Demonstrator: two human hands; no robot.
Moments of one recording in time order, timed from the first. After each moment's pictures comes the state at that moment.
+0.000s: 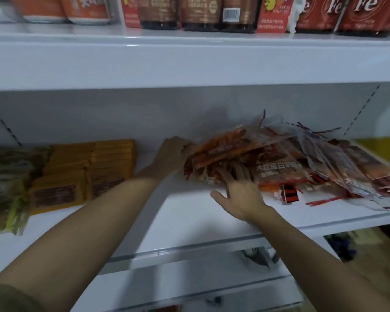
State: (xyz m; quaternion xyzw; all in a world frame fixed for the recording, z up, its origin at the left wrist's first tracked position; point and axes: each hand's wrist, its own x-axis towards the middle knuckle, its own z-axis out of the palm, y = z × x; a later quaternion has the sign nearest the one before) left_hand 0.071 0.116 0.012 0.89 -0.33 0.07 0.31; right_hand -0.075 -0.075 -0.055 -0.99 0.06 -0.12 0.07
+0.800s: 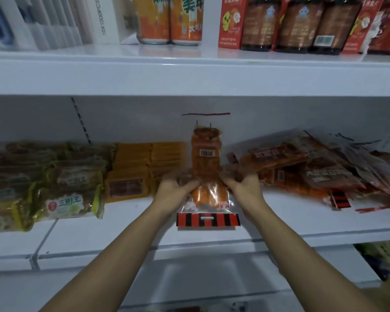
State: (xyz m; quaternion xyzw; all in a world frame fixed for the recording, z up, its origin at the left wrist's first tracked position) left_hand -0.018 0.283 0.006 0.73 -0.11 -0.11 0.67; right_hand -0.061 0.098 0.004 -0.72 0.12 -0.16 0.66
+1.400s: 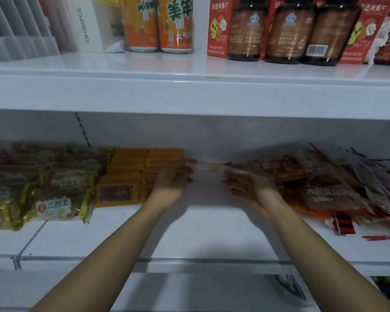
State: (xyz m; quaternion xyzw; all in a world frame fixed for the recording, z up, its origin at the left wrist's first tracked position) left_hand 0.009 0.241 0.021 0.80 -0.11 0.04 0.58; right_hand -0.036 0.027 0.028 -0.59 0.11 -0.01 0.80
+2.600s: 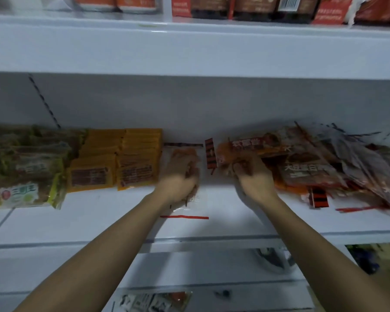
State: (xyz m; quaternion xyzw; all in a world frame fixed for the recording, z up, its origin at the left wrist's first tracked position) left_hand -0.001 0.184 -0.014 0.89 -0.23 0.03 0.39; right_hand -0.062 -0.029 -0.018 -0.86 0.15 -0.16 0.46
